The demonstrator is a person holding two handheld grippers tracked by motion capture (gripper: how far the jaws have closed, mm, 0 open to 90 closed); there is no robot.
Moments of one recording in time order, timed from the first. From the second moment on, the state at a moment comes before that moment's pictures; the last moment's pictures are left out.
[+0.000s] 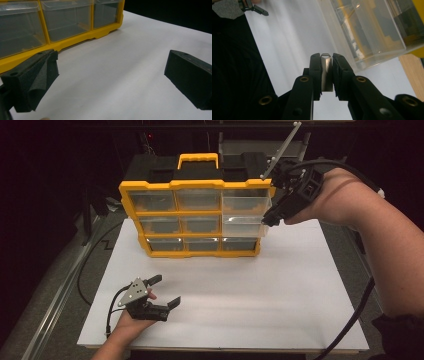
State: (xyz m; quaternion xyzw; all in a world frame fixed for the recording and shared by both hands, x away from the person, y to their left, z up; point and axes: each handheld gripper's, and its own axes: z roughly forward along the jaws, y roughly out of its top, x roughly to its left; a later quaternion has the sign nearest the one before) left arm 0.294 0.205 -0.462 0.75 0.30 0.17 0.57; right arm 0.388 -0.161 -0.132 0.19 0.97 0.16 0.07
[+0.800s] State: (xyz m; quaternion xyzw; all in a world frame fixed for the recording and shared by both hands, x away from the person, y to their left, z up) left arm 0.294 0.205 -0.462 0.75 0.30 0.17 0.57; right arm 0.425 -0.143 -0.134 0.20 0.96 0.16 0.07
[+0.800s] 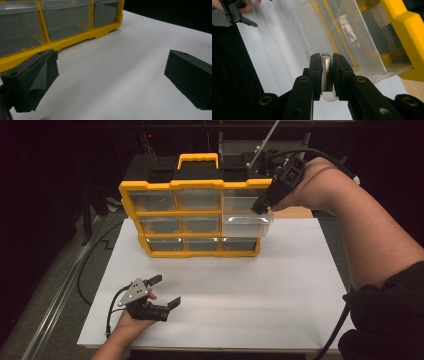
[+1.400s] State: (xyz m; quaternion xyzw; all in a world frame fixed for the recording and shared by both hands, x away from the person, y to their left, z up) left arm 0.295 0.205 -0.463 0.75 0.30 0.17 0.57; right arm 0.444 -0.130 -0.142 0.20 0.96 0.15 0.09
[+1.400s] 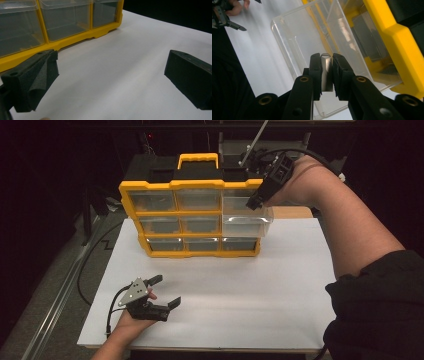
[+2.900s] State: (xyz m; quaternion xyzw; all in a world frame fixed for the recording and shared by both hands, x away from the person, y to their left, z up) left arm 0.295 0.206 -0.462 0.75 0.30 0.17 0.57; right arm 0.452 -0.130 -0.149 0.21 0.96 0.19 0.09
